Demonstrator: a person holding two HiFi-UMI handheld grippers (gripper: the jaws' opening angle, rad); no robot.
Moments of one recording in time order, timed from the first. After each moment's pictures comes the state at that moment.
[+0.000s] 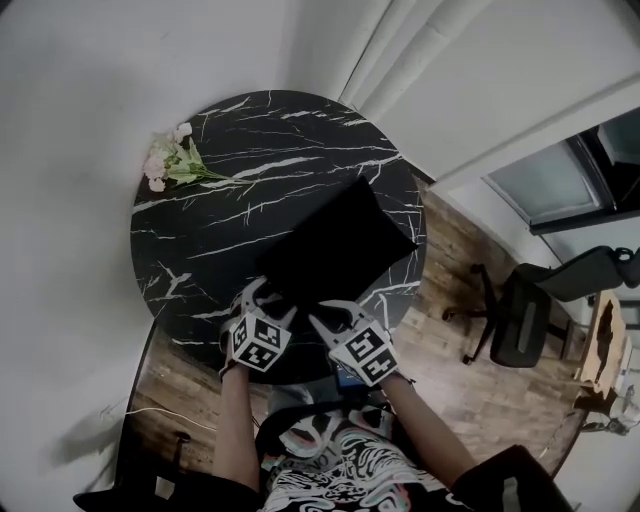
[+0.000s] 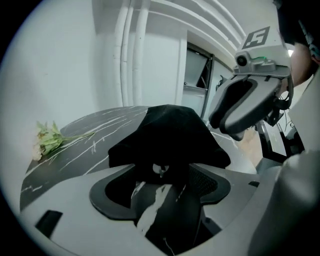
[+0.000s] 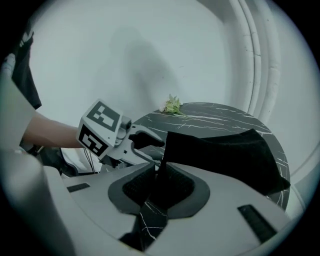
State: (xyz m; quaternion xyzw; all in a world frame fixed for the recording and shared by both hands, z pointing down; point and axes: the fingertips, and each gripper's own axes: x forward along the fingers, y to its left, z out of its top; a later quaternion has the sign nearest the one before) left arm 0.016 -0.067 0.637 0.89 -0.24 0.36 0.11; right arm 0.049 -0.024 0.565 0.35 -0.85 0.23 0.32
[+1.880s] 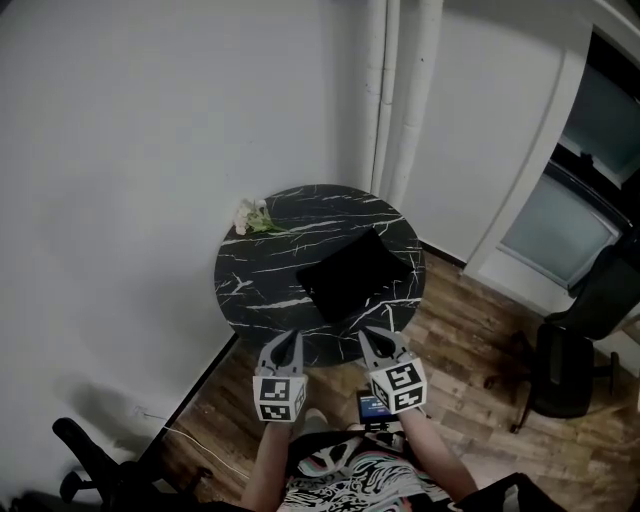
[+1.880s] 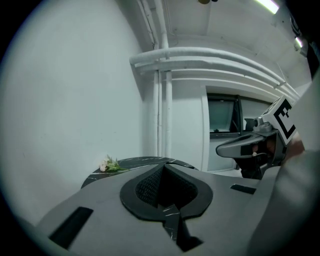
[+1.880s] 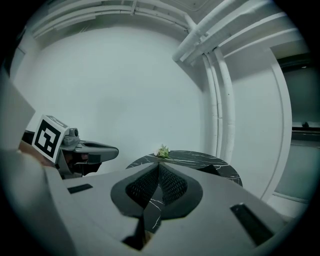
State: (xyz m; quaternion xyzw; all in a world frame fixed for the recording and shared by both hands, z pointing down) left arm -0.016 0.147 0.409 0.85 -0.52 0.11 0.03; right arm 0.121 0.159 0.403 0.50 -0.86 0.07 0.11
